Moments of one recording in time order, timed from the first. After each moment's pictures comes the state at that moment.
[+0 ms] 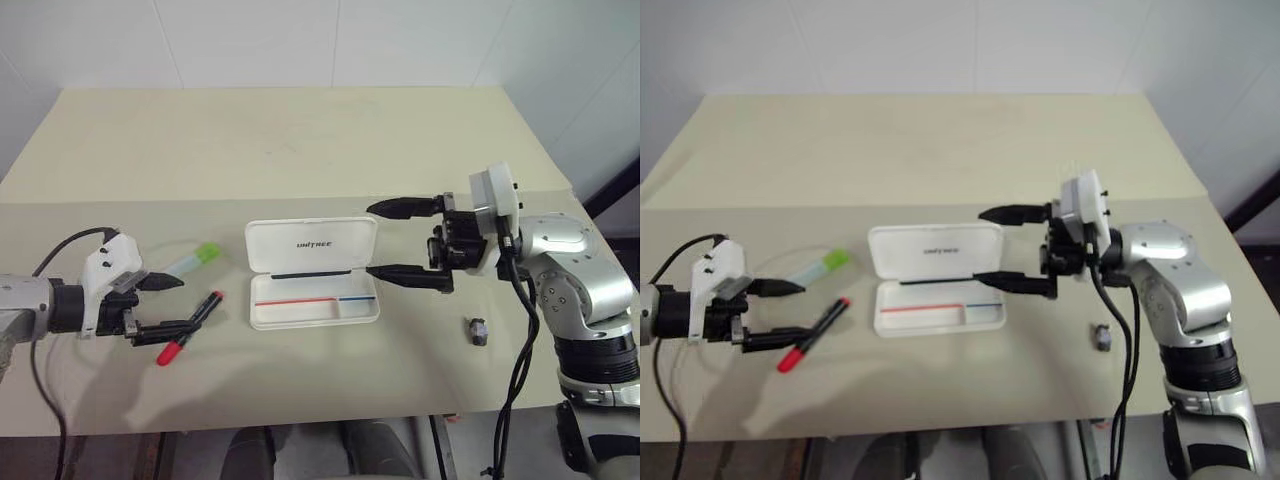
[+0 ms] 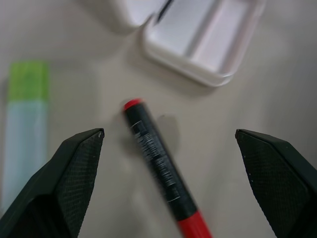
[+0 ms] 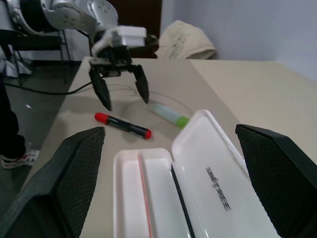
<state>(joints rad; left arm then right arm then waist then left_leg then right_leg) -0.02 1.12 0.35 -0.37 -0.50 0.80 -1.02 -0.60 -0.60 0.01 -0.22 0.63 0.43 1.21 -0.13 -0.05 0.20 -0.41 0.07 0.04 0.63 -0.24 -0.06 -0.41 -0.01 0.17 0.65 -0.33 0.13</state>
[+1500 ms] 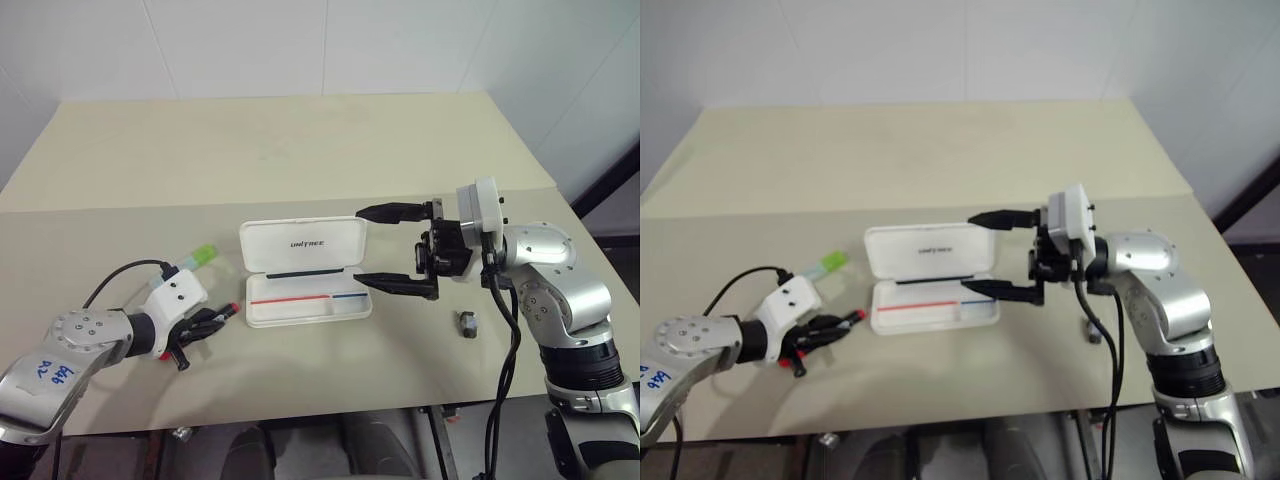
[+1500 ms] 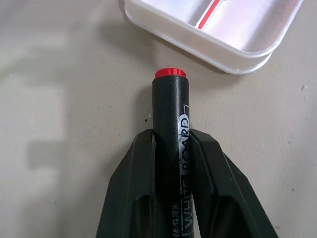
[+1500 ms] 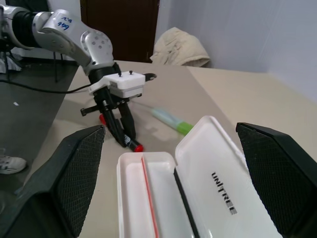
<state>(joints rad) 0.00 1.02 0.08 -0.46 -0.38 0.78 -0.69 -0.54 -0.60 0.02 -0.23 0.62 0.34 1.20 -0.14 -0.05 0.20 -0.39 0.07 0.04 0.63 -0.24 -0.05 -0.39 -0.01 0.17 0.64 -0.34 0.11</state>
